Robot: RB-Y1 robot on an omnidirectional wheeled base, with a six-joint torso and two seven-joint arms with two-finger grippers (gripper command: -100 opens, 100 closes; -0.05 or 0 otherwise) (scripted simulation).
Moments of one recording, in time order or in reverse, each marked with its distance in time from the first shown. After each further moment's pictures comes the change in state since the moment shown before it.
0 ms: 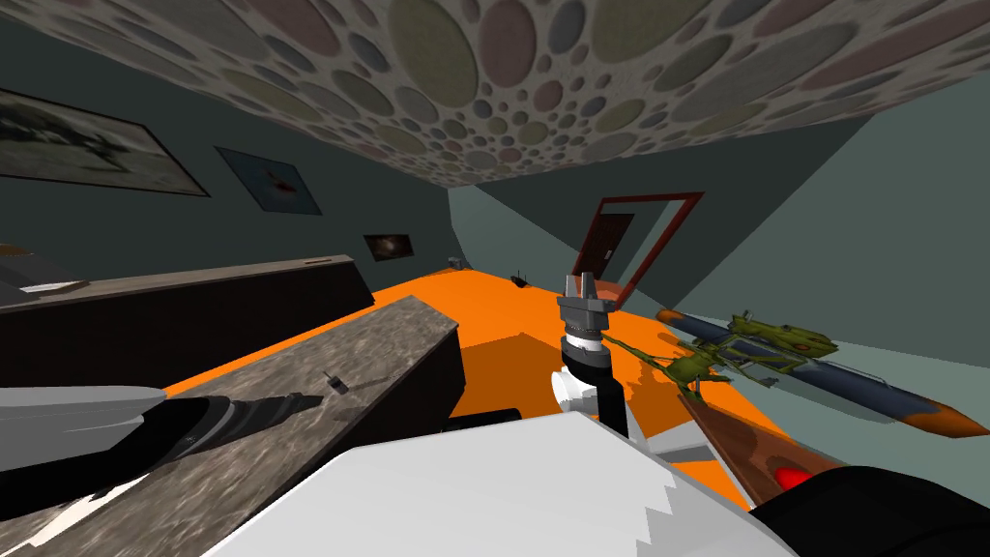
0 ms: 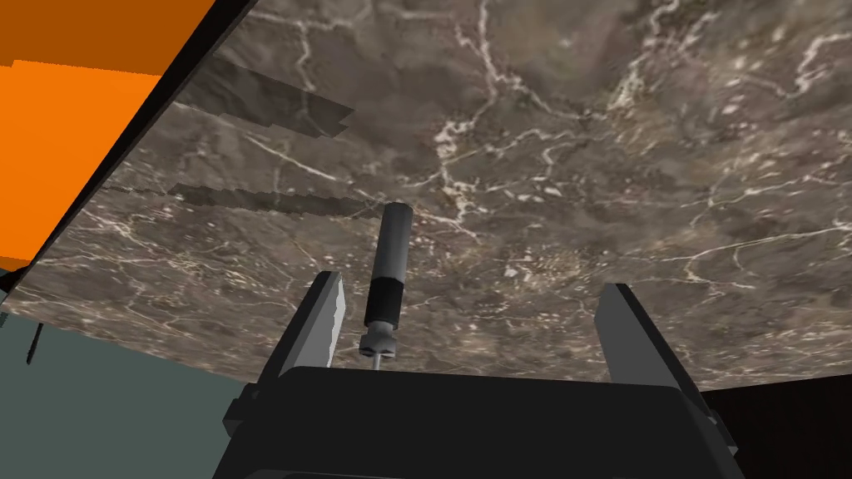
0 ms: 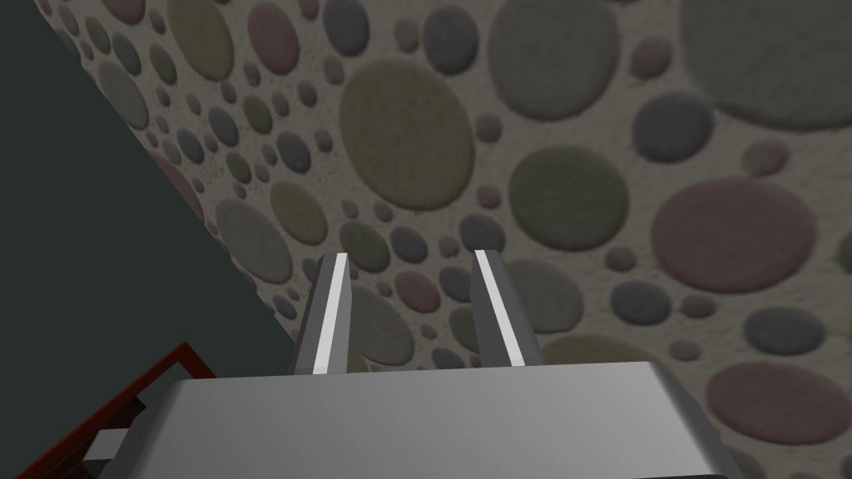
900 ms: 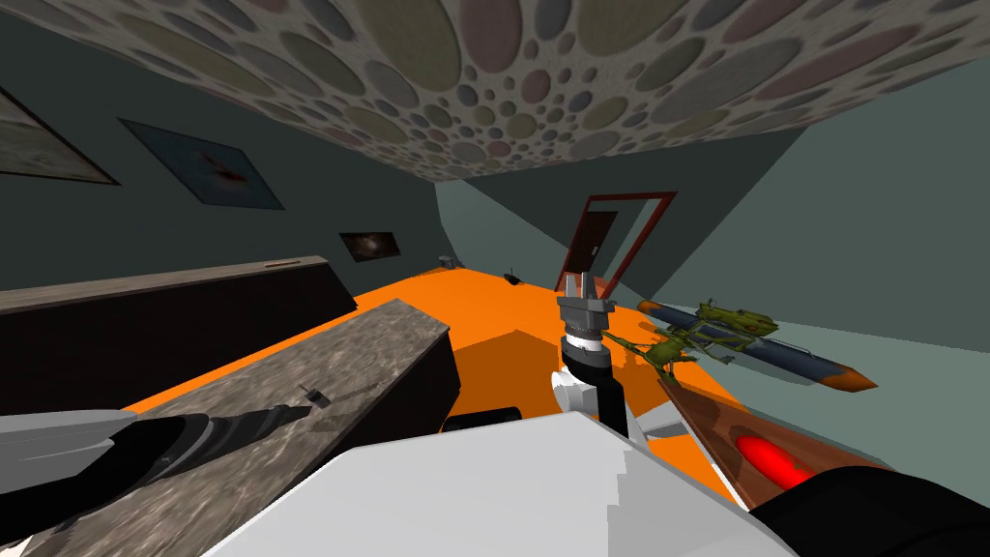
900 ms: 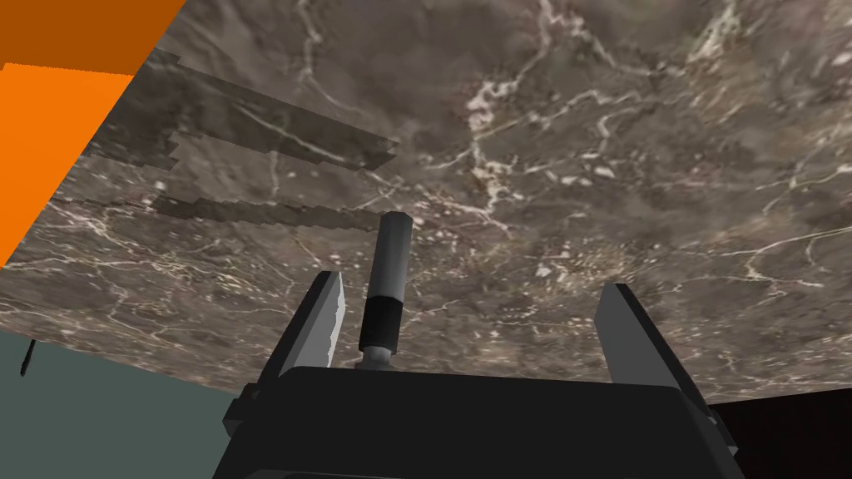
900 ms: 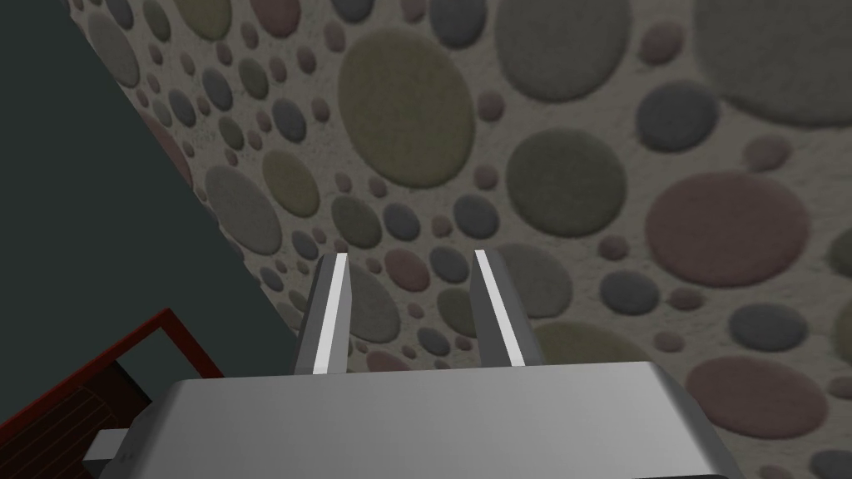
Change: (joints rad) left arm 0.027 -0.078 -0.007 0.053 0.003 0.010 -0.016; right arm 0.000 0.000 0.000 0.000 0.000 0.000 0.000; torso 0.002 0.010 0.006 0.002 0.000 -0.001
